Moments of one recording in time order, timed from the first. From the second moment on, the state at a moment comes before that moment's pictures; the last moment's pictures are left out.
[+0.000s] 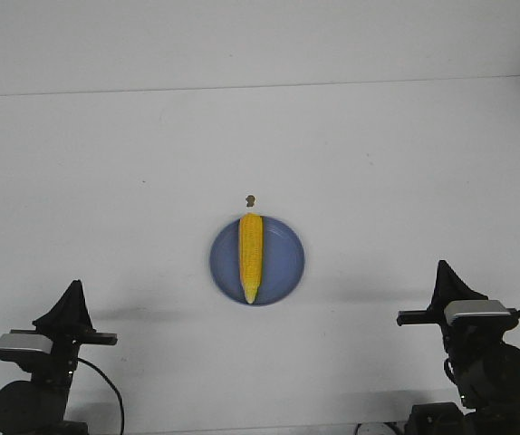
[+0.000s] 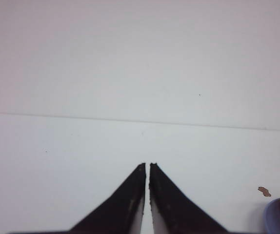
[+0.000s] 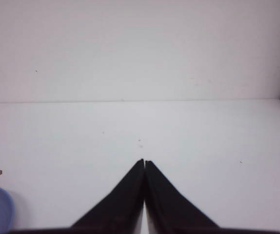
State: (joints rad) left arm -0.14 0.01 0.18 0.06 -0.05 -0.10; right arm 0.01 0.21 0.51 -0.35 0.00 0.06
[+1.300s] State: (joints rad) left arm -0.13 0.00 0.03 0.17 -0.05 -0.10; right arm 0.01 0.21 0.51 -0.35 0.00 0.06
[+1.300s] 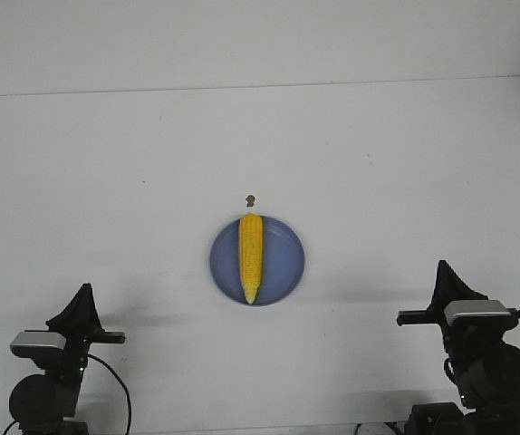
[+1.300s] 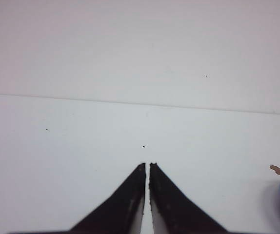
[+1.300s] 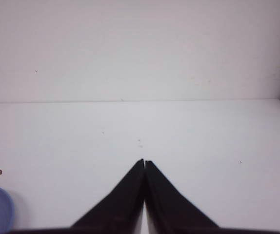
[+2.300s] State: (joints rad) left arm -0.13 0.00 0.03 0.17 -0.05 -0.10; right arm 0.01 0.12 0.38 -0.13 0.00 0.03
